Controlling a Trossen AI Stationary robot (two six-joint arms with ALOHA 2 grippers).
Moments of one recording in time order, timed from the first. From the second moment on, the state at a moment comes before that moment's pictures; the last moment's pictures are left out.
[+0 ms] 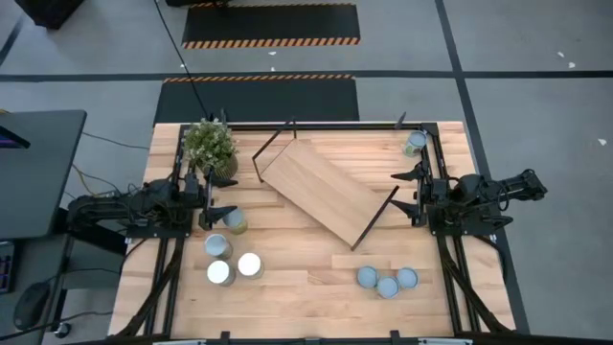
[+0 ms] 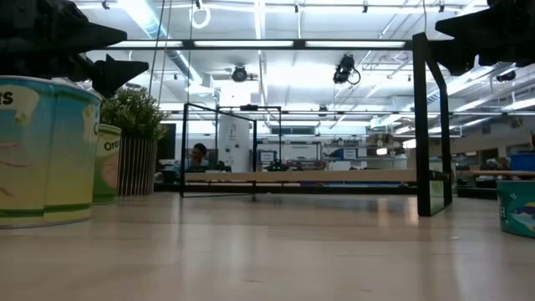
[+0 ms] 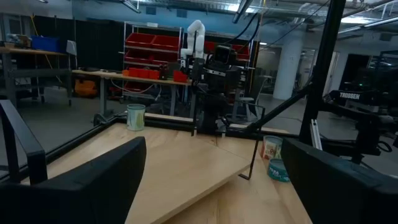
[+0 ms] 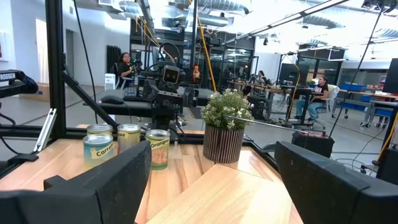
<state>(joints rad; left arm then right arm) 0.04 0.02 0.01 0.16 -0.06 -0.12 0.23 0.01 0.10 0.08 0.38 -0.18</state>
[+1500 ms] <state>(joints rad) 0.04 0.02 0.01 0.22 -0.10 -0.22 0.19 0.03 0.10 0.40 0.48 -0.18</state>
